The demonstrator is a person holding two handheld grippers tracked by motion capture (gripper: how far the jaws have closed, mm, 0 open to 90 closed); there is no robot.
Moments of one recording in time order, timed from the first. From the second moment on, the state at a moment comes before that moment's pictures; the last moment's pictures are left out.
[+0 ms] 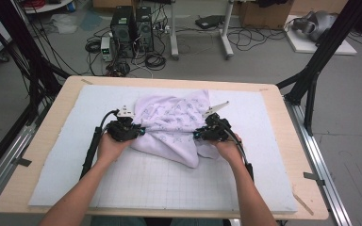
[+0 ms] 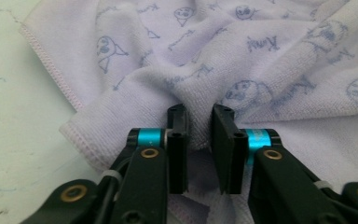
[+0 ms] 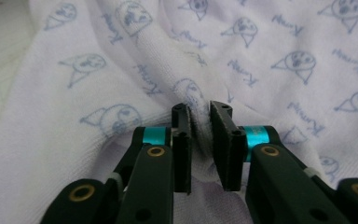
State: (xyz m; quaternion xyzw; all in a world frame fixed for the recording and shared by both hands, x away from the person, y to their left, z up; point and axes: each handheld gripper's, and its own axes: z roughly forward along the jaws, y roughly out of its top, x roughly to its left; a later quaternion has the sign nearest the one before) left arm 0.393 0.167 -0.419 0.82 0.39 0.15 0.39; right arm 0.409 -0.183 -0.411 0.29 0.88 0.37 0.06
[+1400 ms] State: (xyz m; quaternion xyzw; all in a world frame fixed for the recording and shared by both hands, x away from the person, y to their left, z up) left arm 0.256 0.198 -0.387 0.86 0.28 0.16 0.41; right arm 0.297 -0.178 -0.369 0.16 0.89 0.42 0.04
